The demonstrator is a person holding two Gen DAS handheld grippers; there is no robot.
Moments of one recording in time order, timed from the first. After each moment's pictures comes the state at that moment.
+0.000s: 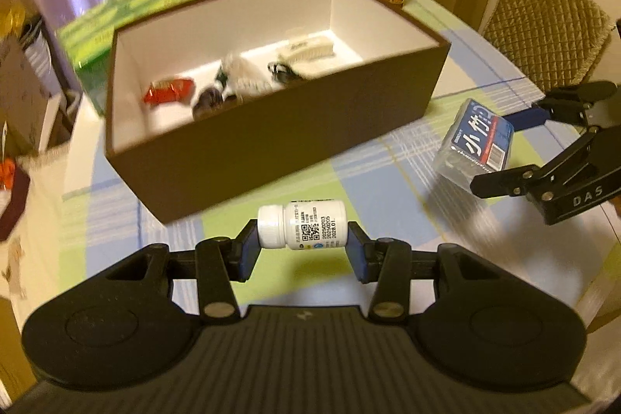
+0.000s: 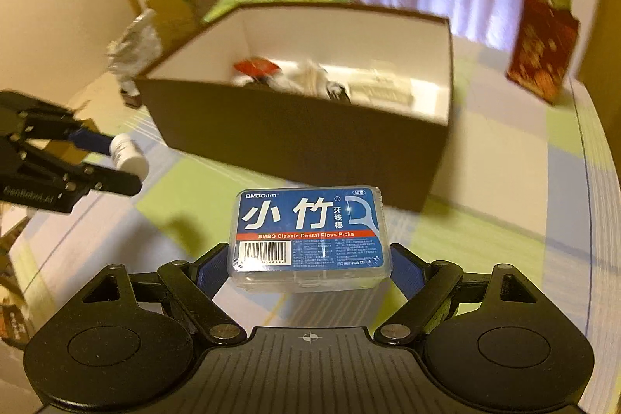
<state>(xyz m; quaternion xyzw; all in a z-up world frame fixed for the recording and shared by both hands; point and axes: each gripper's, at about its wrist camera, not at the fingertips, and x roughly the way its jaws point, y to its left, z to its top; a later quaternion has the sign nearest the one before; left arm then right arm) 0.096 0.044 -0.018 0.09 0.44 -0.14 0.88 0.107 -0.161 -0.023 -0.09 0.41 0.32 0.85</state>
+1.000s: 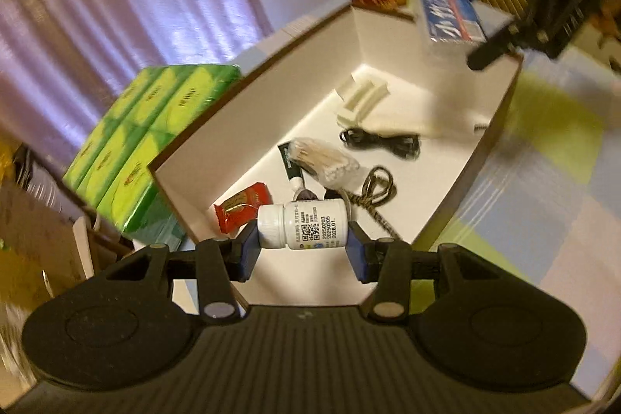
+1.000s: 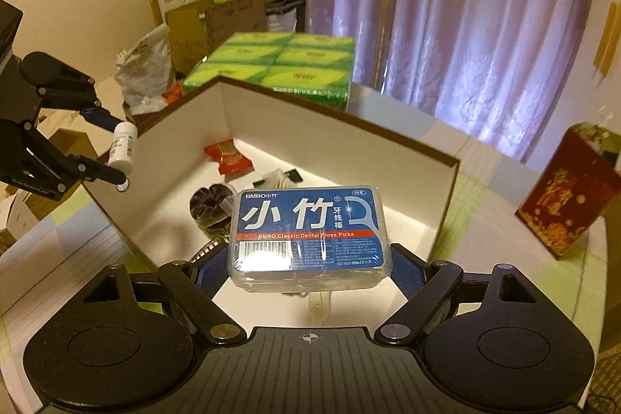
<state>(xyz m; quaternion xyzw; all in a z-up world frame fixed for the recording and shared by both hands) 0.229 0.087 0.009 0.27 0.40 -0.21 0.85 0.258 -0.119 0.016 -0.15 0.37 0.36 0.84</state>
